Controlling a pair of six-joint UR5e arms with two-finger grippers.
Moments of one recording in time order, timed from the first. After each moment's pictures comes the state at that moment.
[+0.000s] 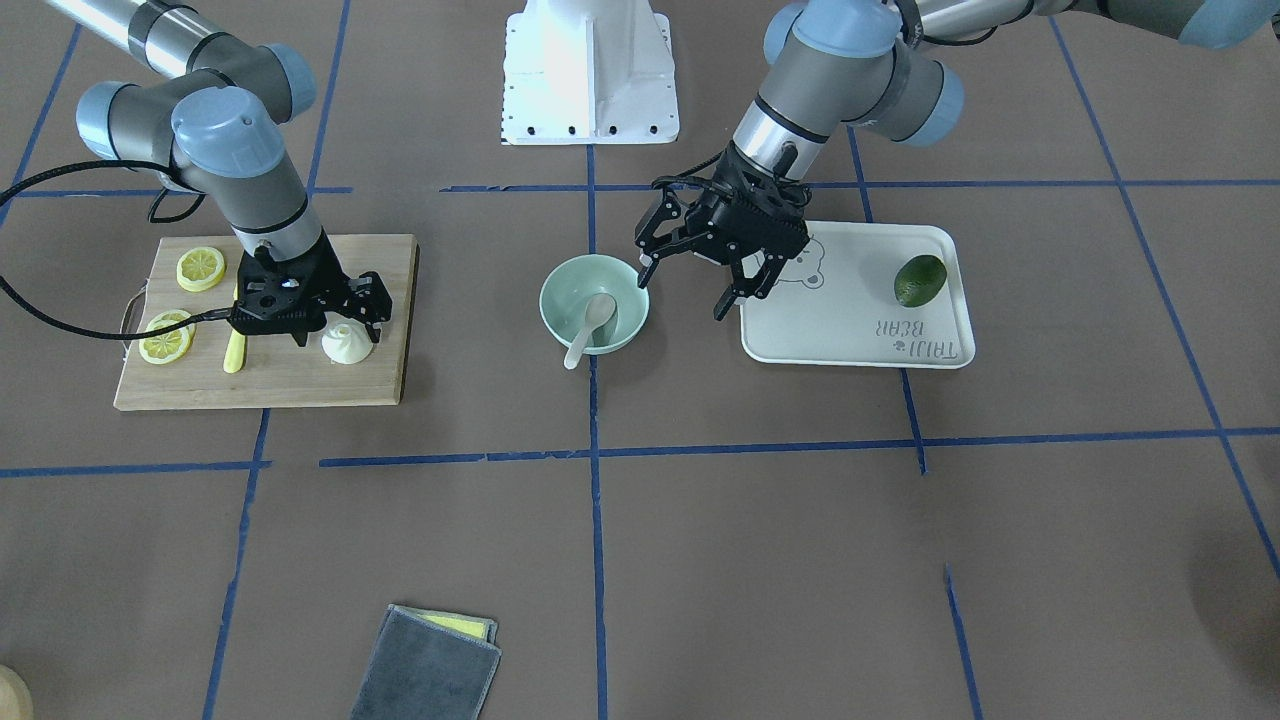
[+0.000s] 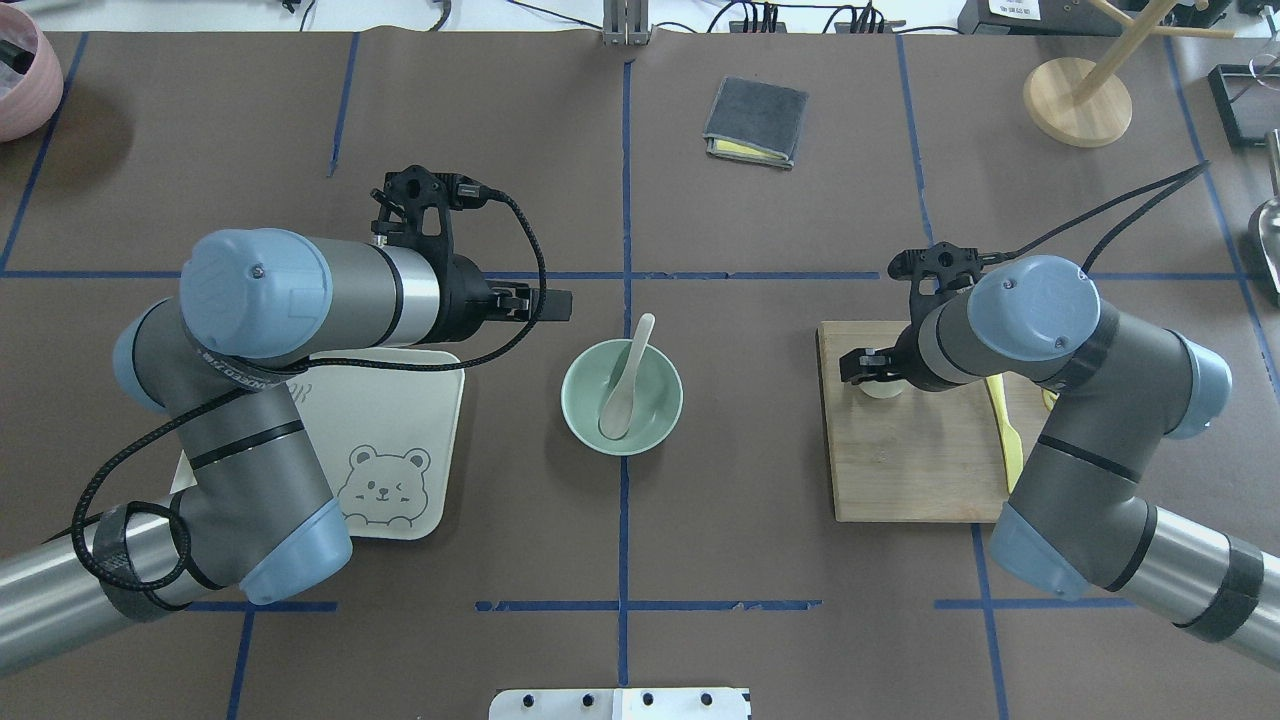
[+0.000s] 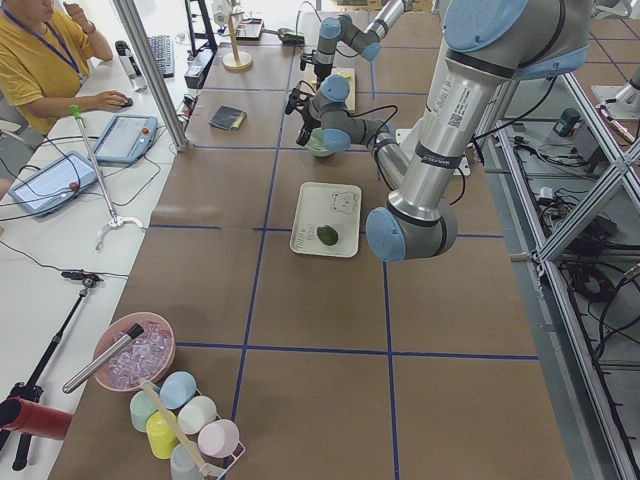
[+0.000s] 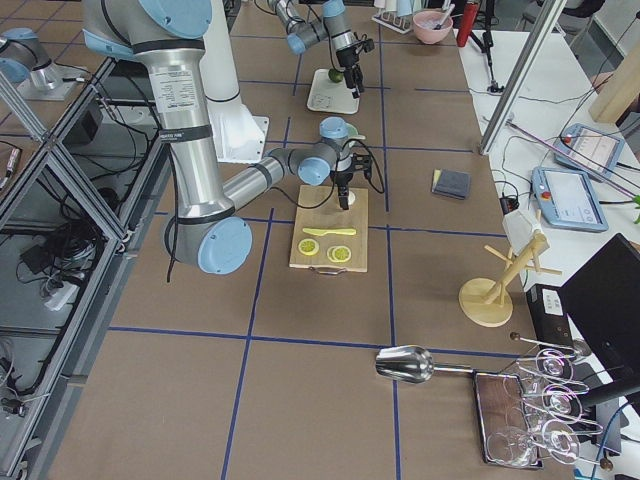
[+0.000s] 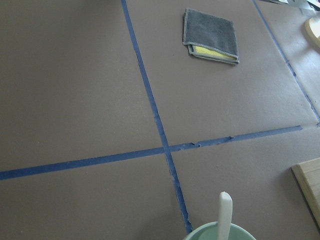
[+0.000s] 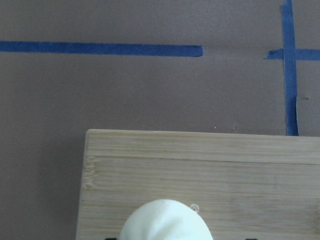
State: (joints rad) left arm -0.57 -2.07 -1.78 -2.16 -1.71 -1.12; right arm 0.62 -1.34 1.78 -1.25 1.82 1.11
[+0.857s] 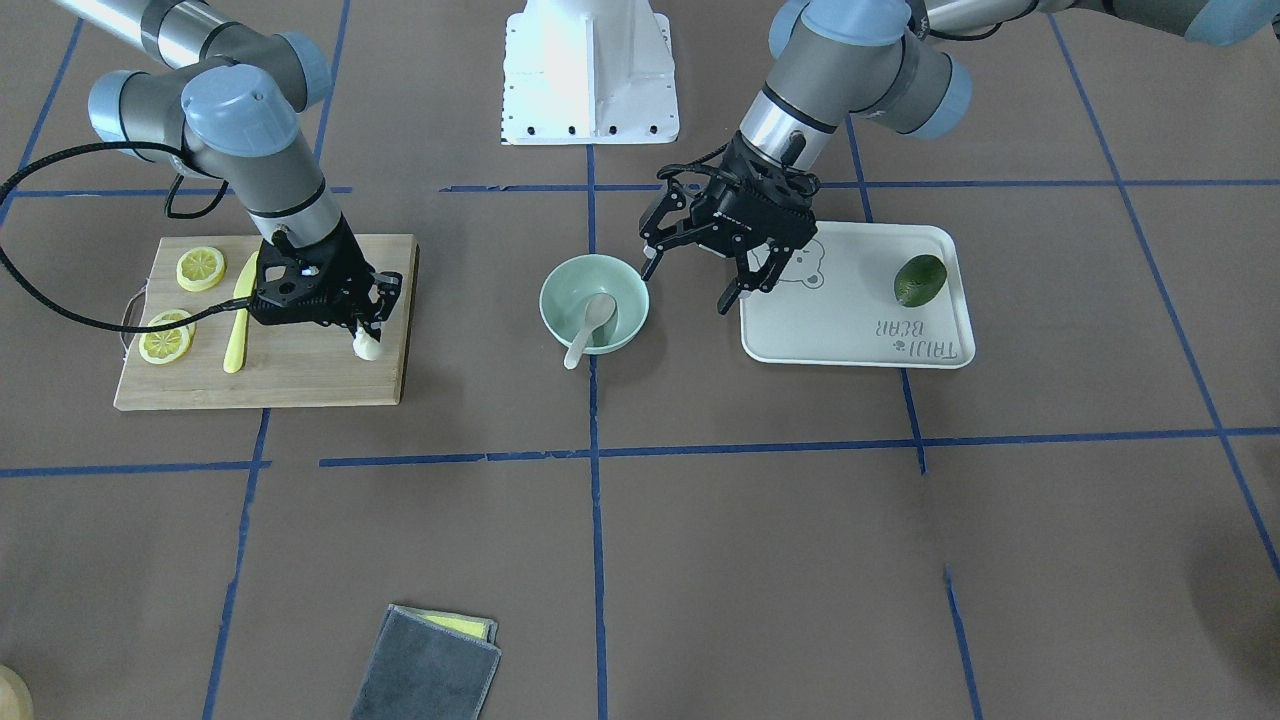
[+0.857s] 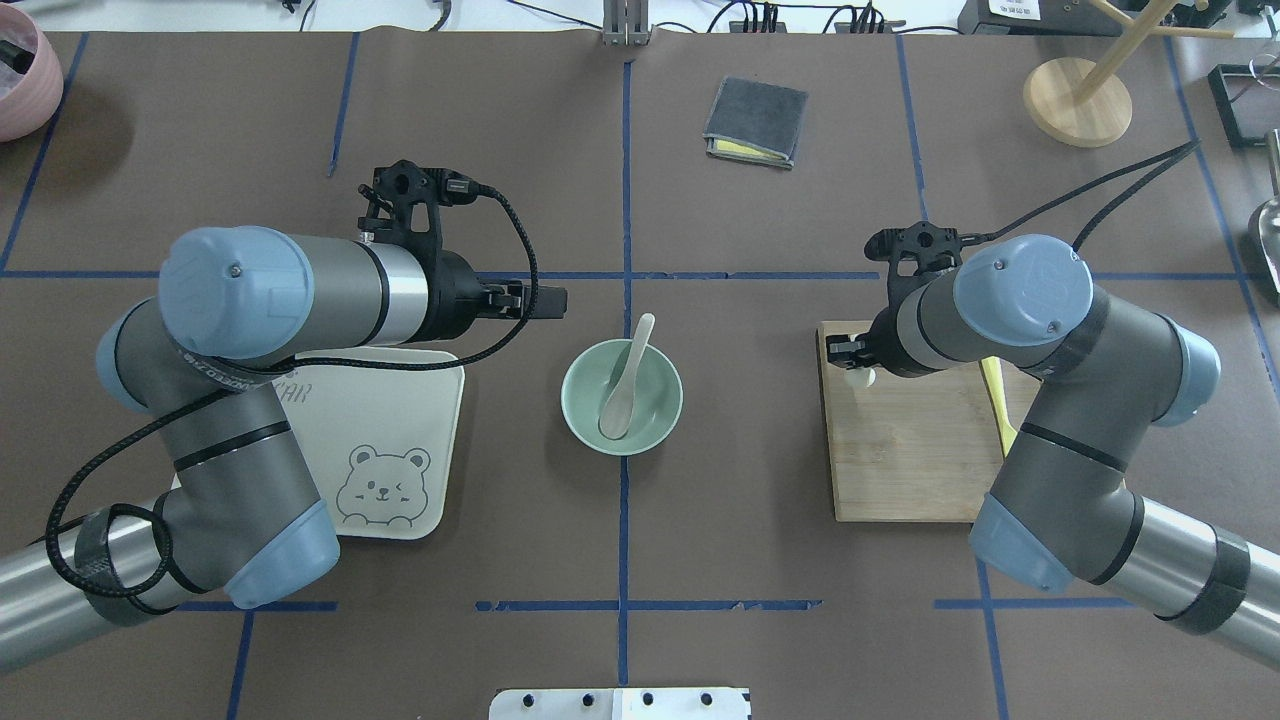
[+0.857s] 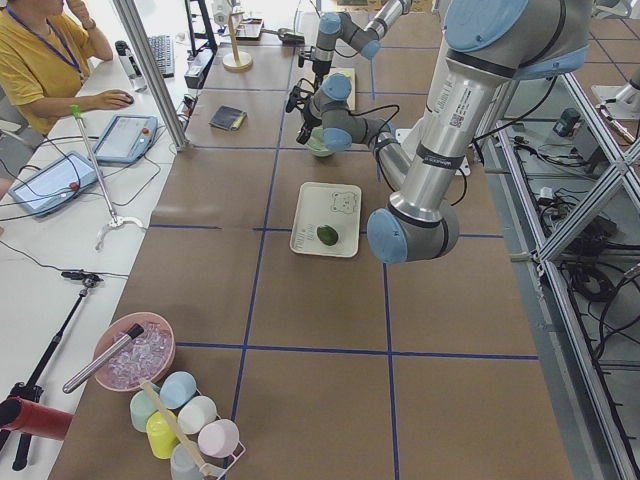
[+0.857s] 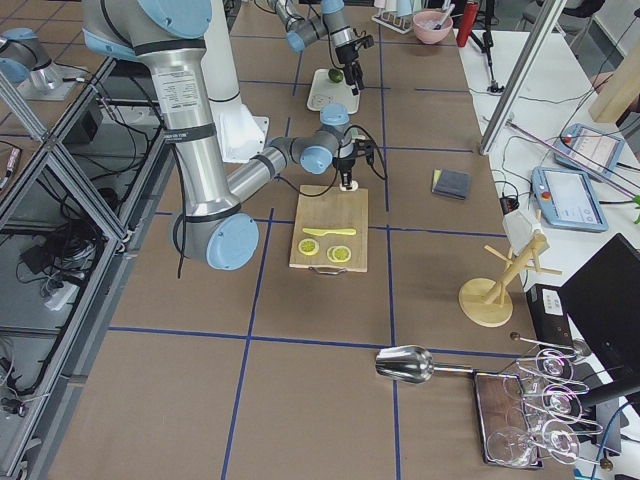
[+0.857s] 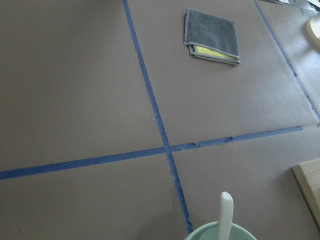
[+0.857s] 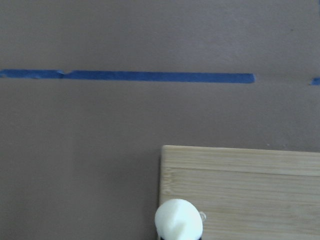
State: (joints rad) left arm -0.58 -2.03 -1.84 -2.16 -1.71 -1.11; right arm 0.62 -1.27 1.85 -1.30 1.84 1.13
